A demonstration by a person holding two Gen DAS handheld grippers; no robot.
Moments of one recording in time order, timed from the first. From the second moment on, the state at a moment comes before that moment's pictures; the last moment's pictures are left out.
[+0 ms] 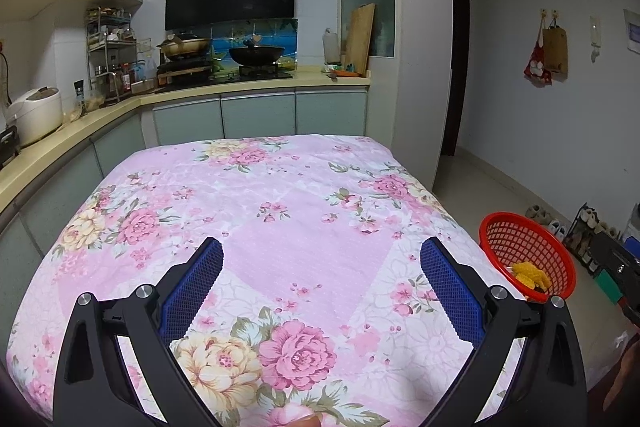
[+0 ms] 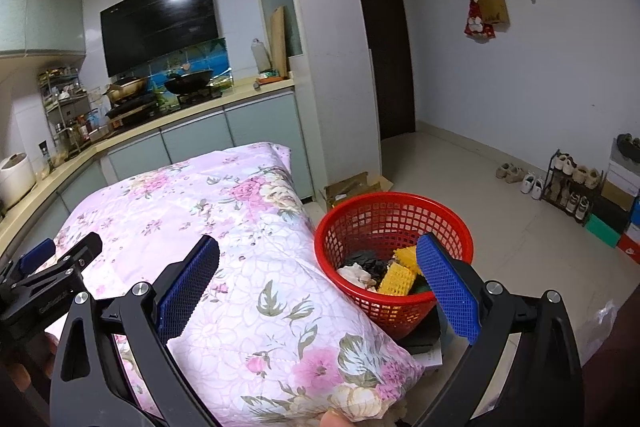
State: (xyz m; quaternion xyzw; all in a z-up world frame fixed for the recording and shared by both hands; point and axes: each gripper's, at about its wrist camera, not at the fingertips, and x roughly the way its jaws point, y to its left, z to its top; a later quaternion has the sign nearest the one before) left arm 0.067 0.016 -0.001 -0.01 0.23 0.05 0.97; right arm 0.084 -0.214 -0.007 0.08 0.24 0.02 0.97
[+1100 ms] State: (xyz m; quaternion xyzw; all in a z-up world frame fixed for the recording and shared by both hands) left arm 0.068 0.001 -0.006 0.00 0.24 0.04 0.97; right arm 0.086 -0.214 -0.020 0.08 0.26 0.01 0.96
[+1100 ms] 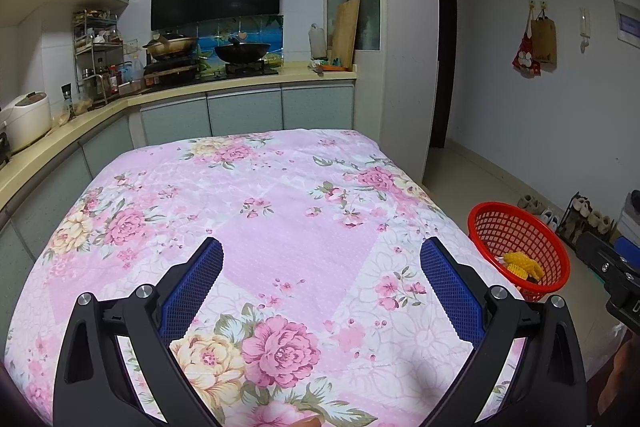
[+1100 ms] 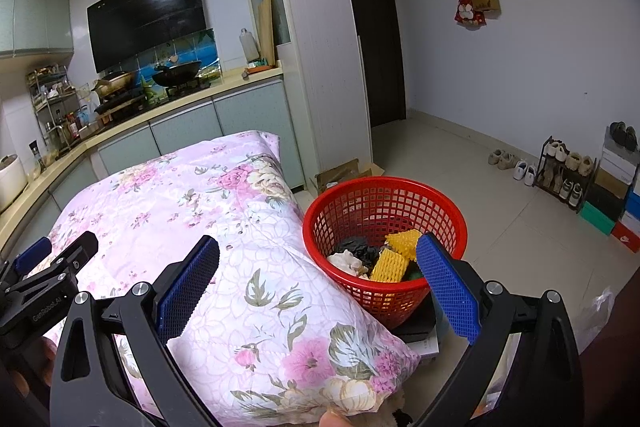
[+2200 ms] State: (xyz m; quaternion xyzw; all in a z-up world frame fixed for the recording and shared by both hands) left arm 0.069 0.031 -0.017 -0.02 0.26 0.05 0.97; right arm 0.081 -0.192 -0.046 0.06 0.28 0.05 0.96
